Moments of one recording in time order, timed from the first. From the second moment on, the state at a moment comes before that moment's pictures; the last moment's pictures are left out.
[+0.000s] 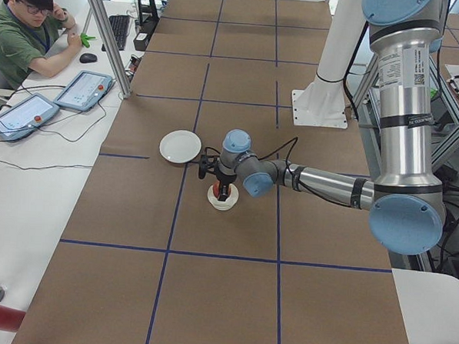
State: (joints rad) left arm -0.90 -1.41 -1.78 -2.26 -2.04 -0.98; right arm 1.59 -1.71 1.71 -1.58 2.29 -0.06
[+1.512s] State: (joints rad) left arm -0.84 -1.42 -1.74 -2.31 -2.02 -1.03; right arm 1.59 -1.71 1.71 -1.58 2.29 -0.06
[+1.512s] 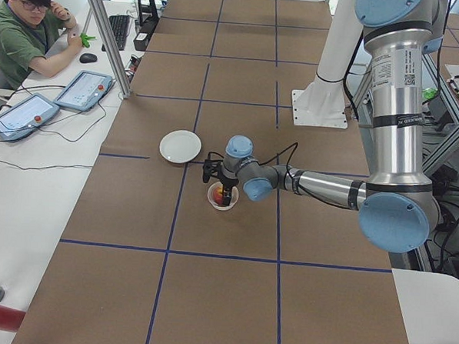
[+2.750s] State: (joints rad) left arm -1.37 -1.36 -1.84 -1.88 -2.14 -0.10; right arm 1.59 -1.71 1.71 -1.58 2.29 -0.06
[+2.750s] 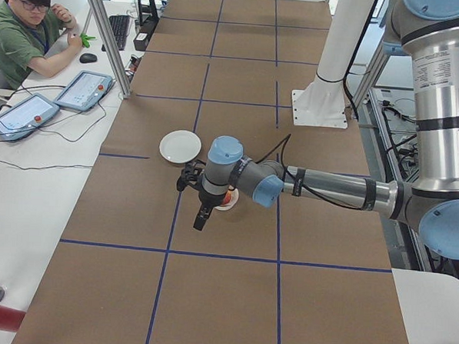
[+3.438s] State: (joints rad) left arm -1.57 -1.37 -1.83 -1.56 -2.34 0.18; right arm 1.59 -1.71 1.71 -1.58 2.29 -0.06
